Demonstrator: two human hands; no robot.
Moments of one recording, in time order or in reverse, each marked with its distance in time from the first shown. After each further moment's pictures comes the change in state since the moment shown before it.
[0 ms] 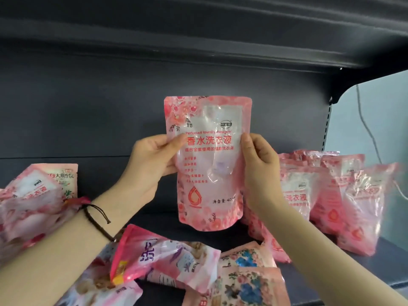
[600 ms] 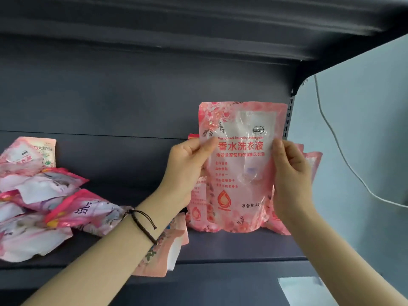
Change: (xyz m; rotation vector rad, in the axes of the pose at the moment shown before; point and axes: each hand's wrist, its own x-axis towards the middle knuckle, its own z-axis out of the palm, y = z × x) left_hand -0.069 -0.020 0.228 0.003 0.054 0.001; right_hand -0.001 -0.046 -0.223 0.120 0.033 0.105
